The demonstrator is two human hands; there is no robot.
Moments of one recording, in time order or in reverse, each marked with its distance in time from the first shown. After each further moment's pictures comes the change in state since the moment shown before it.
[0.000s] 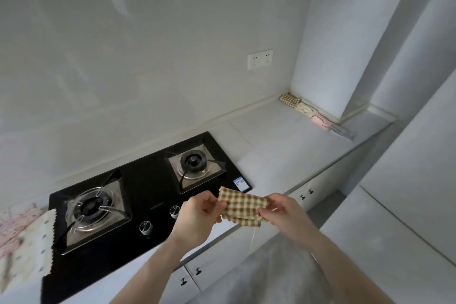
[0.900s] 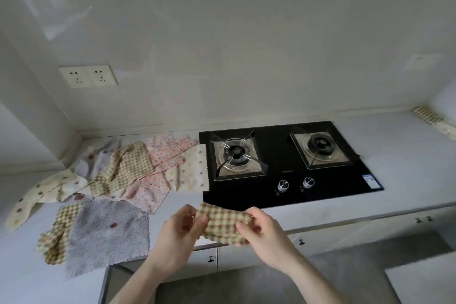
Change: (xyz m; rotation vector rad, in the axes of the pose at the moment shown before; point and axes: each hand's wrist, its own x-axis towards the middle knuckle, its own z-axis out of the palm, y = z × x) left_hand -0.274 -0.288 -0.298 -0.232 0.333 -0.159; right_hand -0.125 -0.157 0.442 -0.083 -0.460 -0.199
